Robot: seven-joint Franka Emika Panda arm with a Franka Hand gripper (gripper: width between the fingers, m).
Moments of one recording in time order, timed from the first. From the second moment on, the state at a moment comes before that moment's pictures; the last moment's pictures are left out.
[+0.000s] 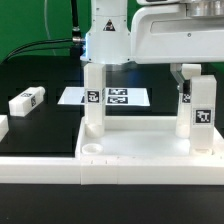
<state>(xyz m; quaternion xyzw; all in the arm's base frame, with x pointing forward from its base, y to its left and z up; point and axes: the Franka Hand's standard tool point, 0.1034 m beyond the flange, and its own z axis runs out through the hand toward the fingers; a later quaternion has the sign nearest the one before) 0.638 0.110 0.116 -0.98 0.16 -0.02 0.05</state>
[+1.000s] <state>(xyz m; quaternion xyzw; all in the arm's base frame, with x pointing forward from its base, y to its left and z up) 0.638 0.108 0.115 -0.86 0.50 -0.01 0.07</state>
